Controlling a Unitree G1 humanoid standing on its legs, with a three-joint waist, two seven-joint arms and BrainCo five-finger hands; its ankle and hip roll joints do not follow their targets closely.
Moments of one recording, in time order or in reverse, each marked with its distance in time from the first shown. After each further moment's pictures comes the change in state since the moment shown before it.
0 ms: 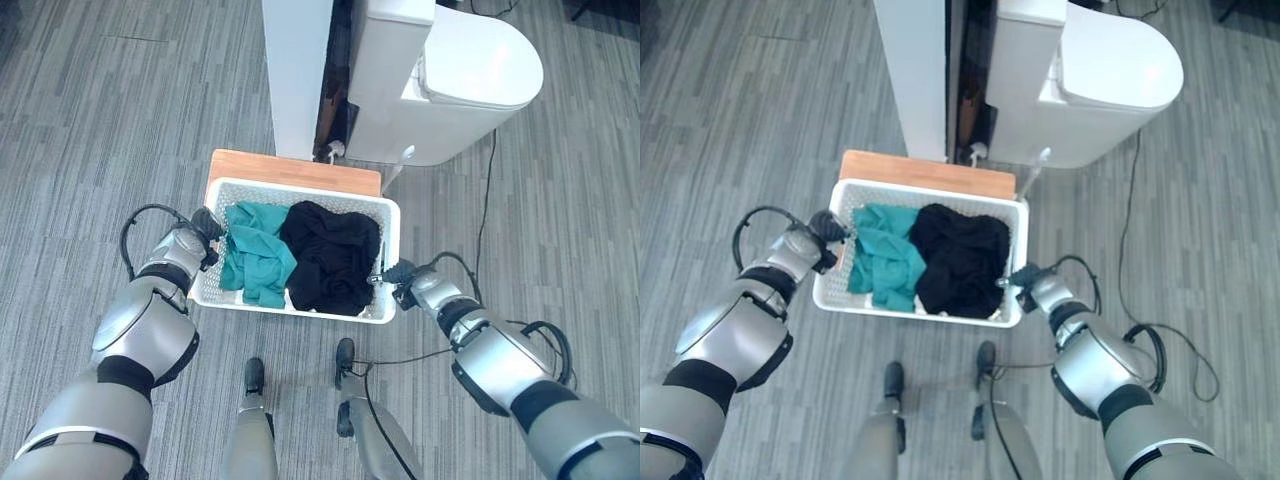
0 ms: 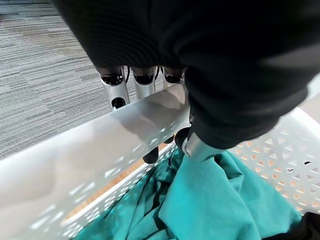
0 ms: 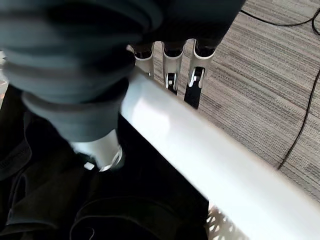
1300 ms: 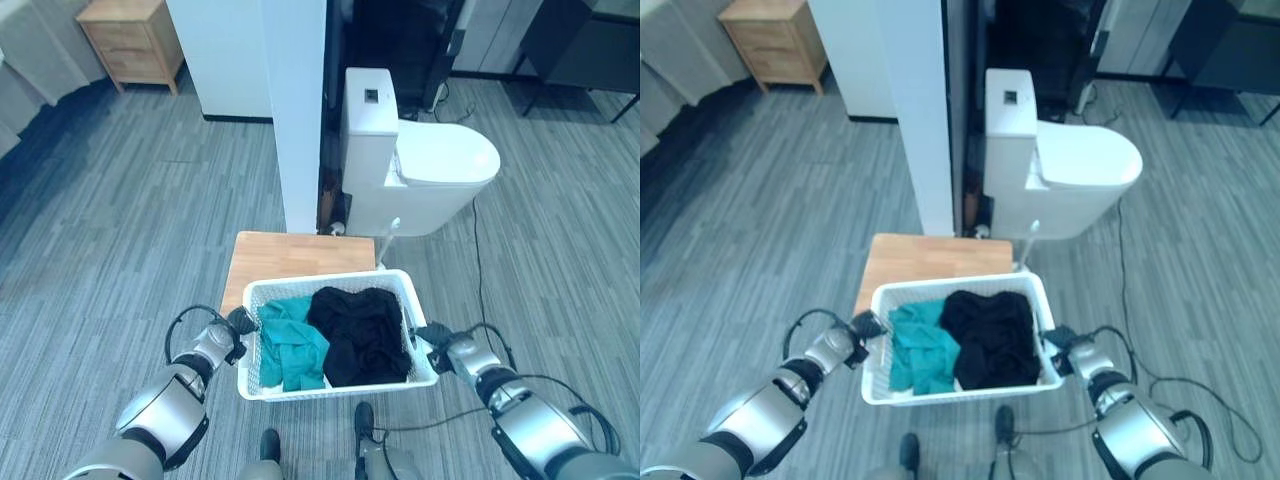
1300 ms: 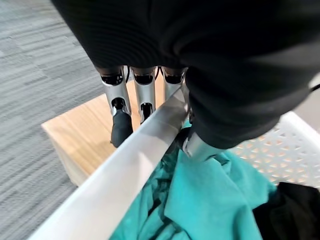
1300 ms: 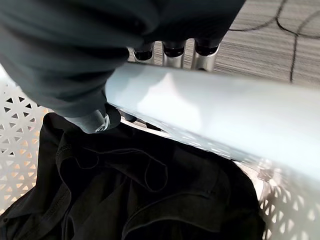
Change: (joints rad) left arm 0.506 -0.133 0.058 -0.241 0.014 -0.030 -0.021; right arm 0.486 -0.166 -0.208 -0.219 -0.057 0.002 0.043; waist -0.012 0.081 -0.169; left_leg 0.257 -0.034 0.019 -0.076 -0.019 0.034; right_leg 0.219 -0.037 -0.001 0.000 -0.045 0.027
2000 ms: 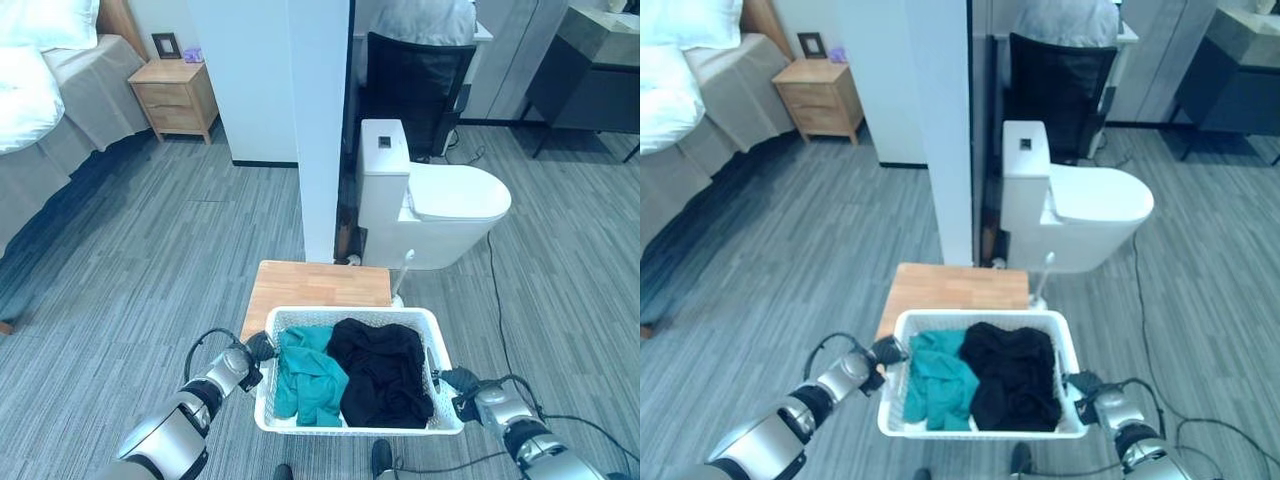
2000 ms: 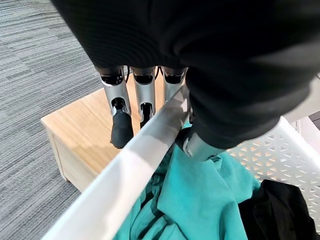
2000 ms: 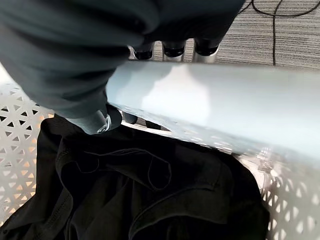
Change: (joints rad) left arm 0.100 -0.029 -0.051 -0.105 0.006 0.024 -0.026; right arm 0.205 -0.040 -0.106 -0.093 0.001 -0.001 0.002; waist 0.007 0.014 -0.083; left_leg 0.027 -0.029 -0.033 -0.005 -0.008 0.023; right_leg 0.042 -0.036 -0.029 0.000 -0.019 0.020
